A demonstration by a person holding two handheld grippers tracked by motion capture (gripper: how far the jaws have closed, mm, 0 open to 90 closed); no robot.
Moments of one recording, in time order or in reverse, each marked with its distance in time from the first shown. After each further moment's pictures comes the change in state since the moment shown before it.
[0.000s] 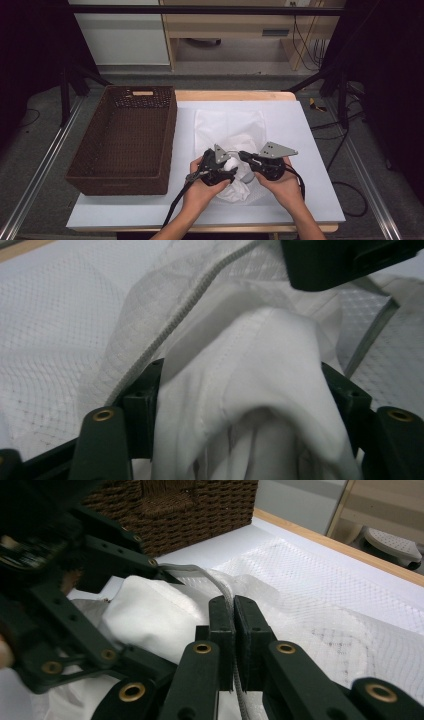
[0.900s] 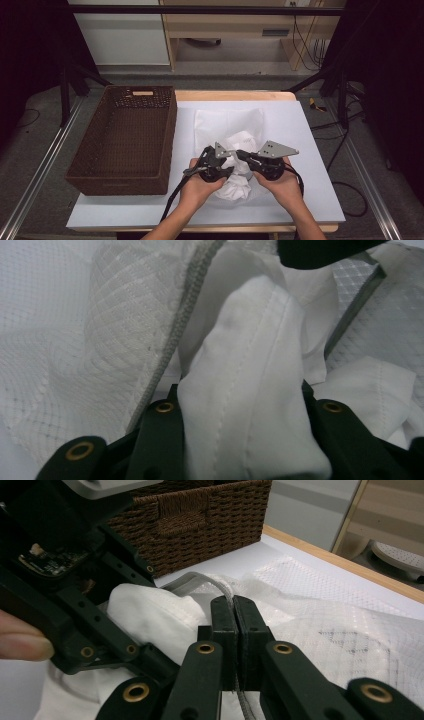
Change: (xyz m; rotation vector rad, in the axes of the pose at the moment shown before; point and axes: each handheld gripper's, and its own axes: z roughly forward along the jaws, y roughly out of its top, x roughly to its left) left arm 0.005 0.012 -0.007 0.106 -0.065 0.011; right arm 0.008 0.013 -0.005 -0.035 0.027 -0.018
